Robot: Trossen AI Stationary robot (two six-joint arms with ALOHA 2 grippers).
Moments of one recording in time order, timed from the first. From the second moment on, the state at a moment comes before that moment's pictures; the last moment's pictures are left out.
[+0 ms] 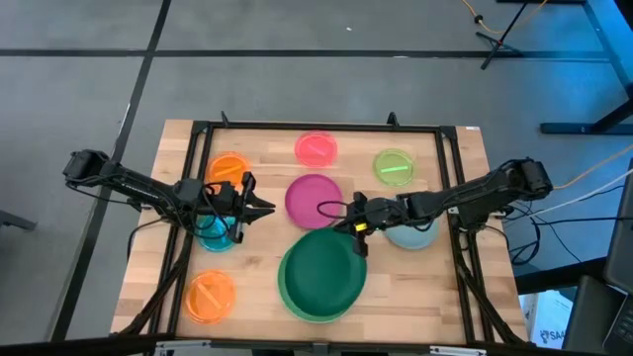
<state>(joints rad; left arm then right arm) -0.17 0.91 0.27 0.85 -0.12 -0.07 0.19 1.48 0.80 0.11 0.04 0.28</state>
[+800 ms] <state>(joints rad) -0.17 0.91 0.27 0.85 -0.12 -0.07 0.19 1.61 0.80 0.11 0.04 0.25</state>
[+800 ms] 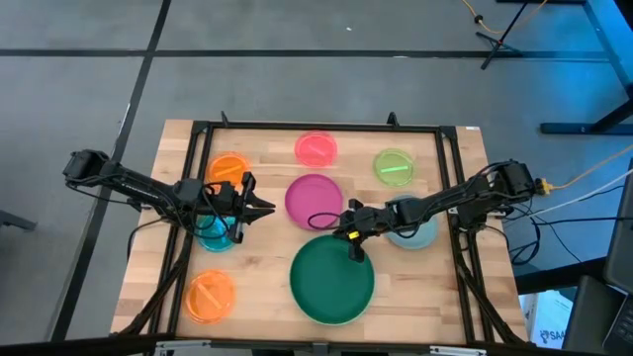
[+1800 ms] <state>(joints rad) -0.17 0.91 0.27 0.85 -0.12 -0.08 0.19 1.22 0.83 -0.70 0.22 0.35</state>
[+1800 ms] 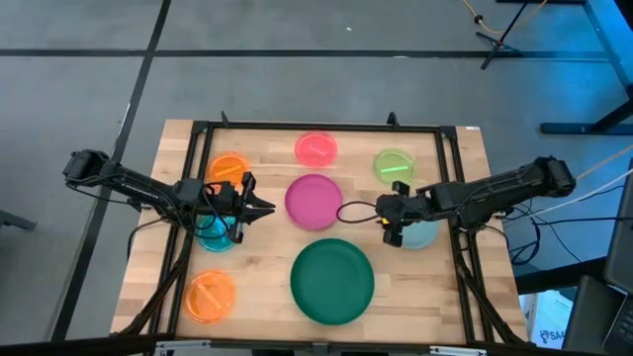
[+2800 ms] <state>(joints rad) -0.17 0.91 0.27 0.85 -0.14 -0.05 0.08 1.33 0.70 -0.22 0.24 0.34</state>
